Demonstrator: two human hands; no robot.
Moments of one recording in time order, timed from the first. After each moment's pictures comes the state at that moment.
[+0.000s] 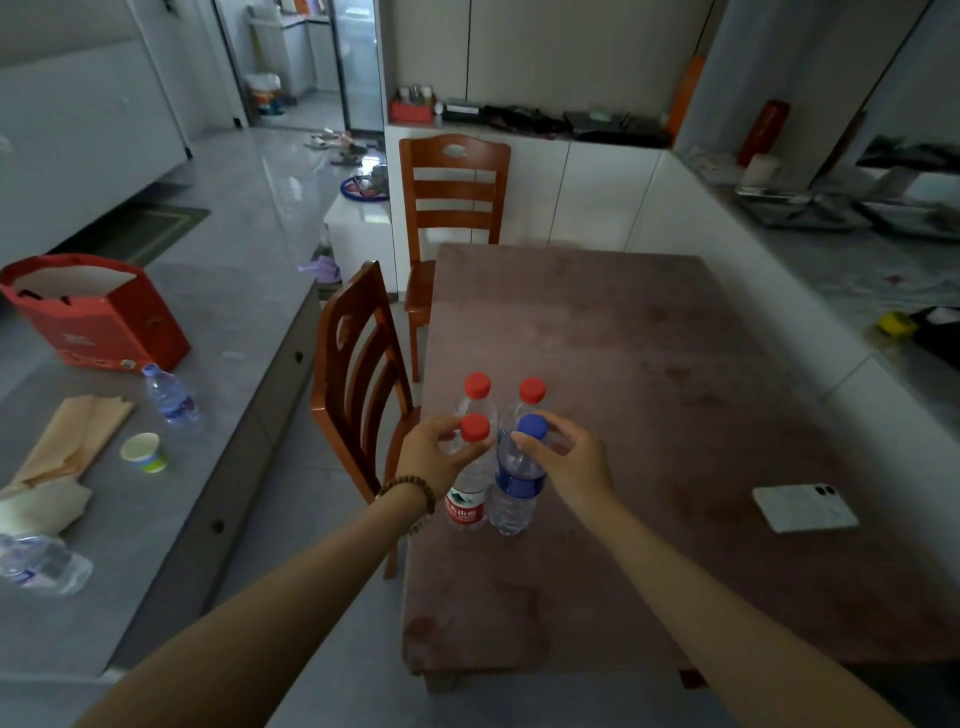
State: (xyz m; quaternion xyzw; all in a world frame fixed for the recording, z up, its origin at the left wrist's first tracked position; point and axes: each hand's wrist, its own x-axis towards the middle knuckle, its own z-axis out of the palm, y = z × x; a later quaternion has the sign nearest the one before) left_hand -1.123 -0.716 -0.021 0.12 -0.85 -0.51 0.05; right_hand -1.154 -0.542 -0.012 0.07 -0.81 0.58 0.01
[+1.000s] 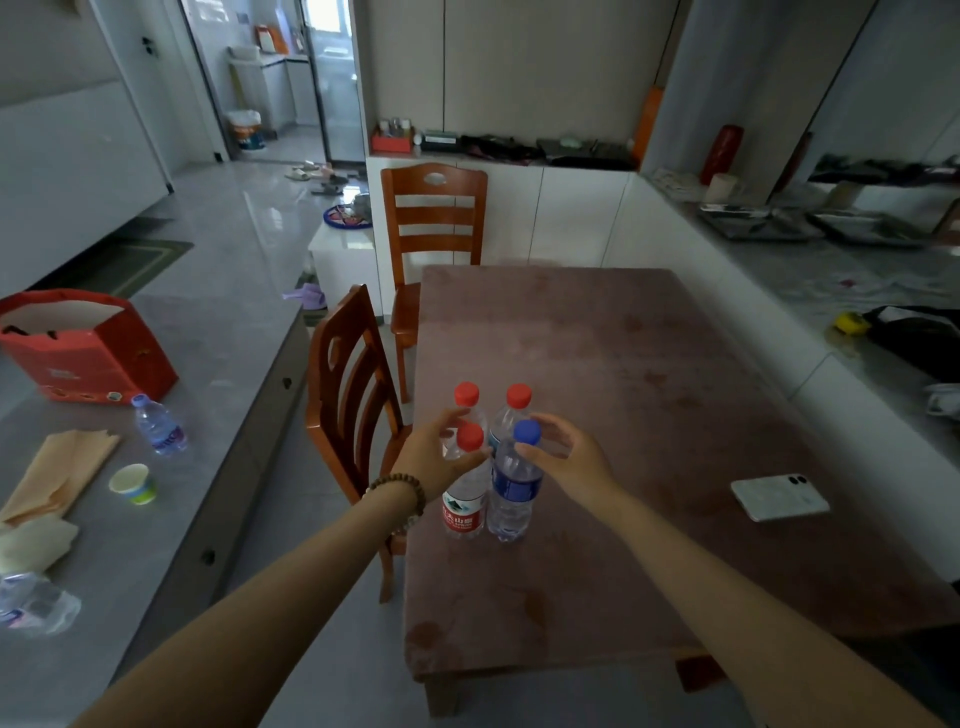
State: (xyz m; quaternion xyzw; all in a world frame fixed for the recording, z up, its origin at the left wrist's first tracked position) left_hand -1.113 -0.716 0.006 0.05 -0.87 -0.49 0.00; right_hand -1.150 -0.522 -0.004 0.07 -0.84 0.54 -0.07
